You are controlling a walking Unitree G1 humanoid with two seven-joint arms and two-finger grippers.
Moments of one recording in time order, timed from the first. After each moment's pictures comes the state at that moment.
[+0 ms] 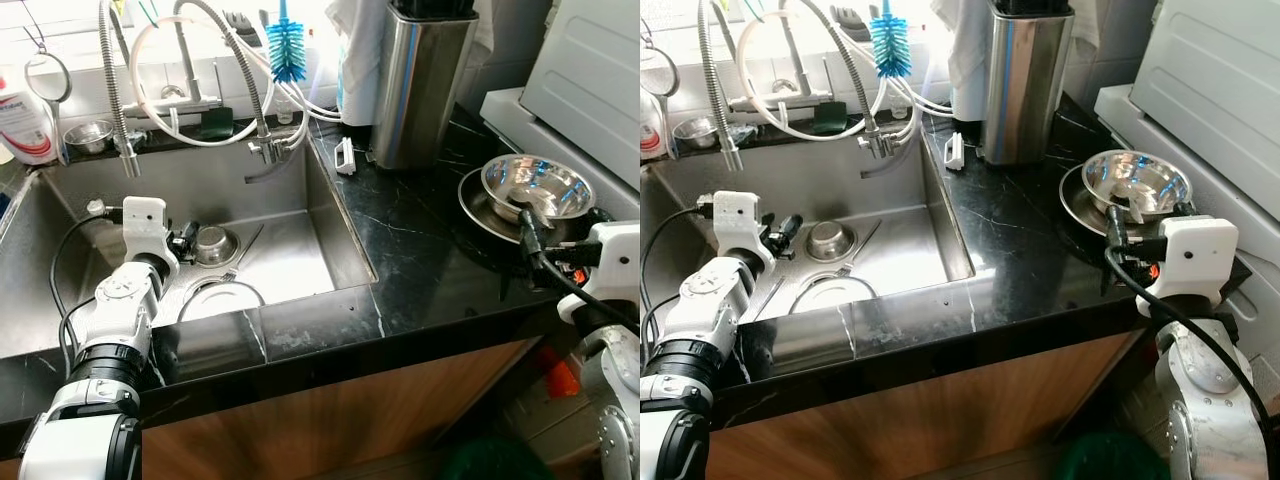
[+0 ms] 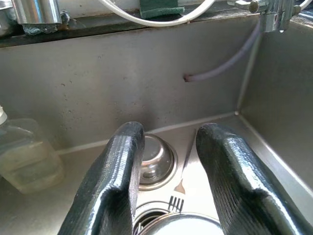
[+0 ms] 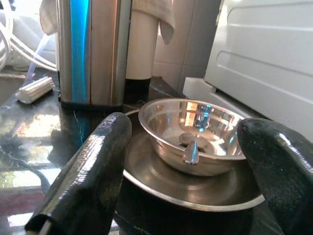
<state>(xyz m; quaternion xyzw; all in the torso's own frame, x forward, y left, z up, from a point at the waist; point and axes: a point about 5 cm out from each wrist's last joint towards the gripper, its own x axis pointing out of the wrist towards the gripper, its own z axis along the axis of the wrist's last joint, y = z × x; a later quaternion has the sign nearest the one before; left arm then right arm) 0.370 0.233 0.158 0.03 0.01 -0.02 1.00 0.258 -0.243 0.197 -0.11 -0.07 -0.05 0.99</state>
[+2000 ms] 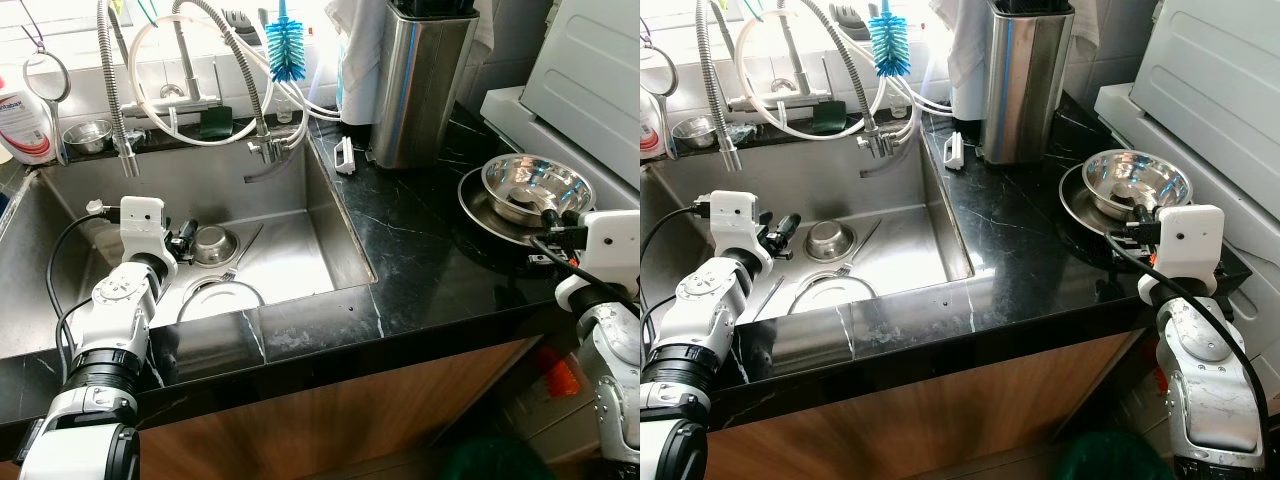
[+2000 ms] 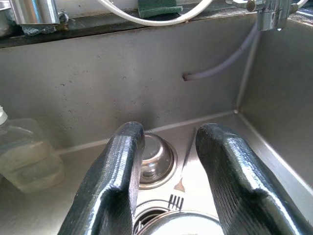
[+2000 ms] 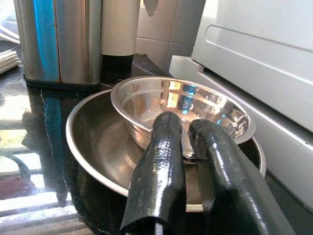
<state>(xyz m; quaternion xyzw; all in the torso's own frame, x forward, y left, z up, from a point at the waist) 0.366 0.234 0.160 0.03 0.01 -0.02 1.00 0.280 -0.257 0.193 -0.12 -0.03 -0.08 0.99</state>
